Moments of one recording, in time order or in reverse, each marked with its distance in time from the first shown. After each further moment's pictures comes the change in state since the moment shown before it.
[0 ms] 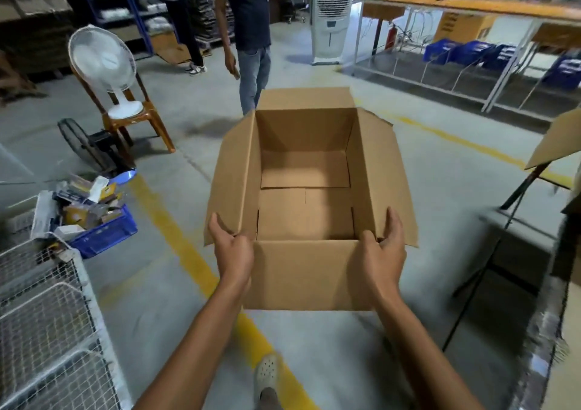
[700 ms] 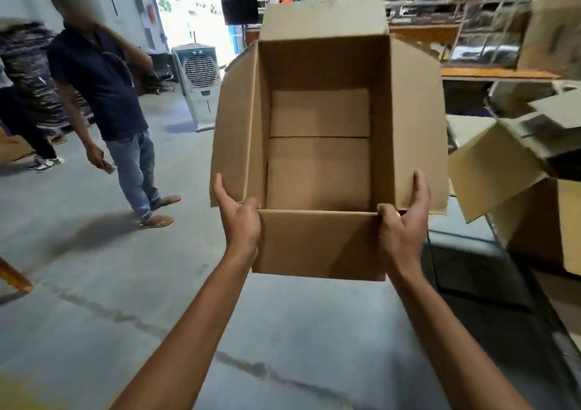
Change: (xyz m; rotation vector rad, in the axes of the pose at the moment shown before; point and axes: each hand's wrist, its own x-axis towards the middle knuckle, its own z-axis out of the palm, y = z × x) left_hand 0.219 0.202 0.244 -0.187 -0.574 0.289; right_hand 0.234 -0.142 0.075 0.104 0.529 -0.393
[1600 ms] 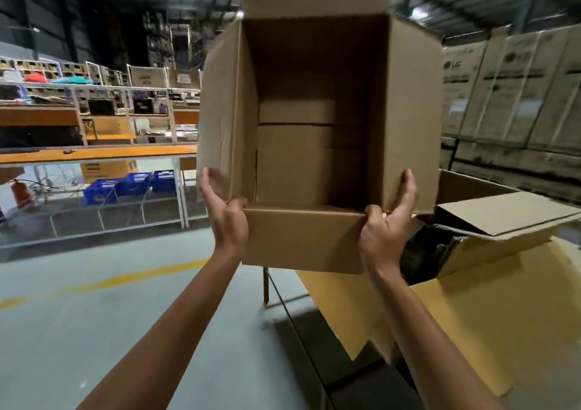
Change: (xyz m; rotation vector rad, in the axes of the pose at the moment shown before) left_hand 0.160 0.050 0.487 -0.382 -0.625 0.232; right_hand 0.364 0.027 -0.083 -0.197 0.723 -0.306
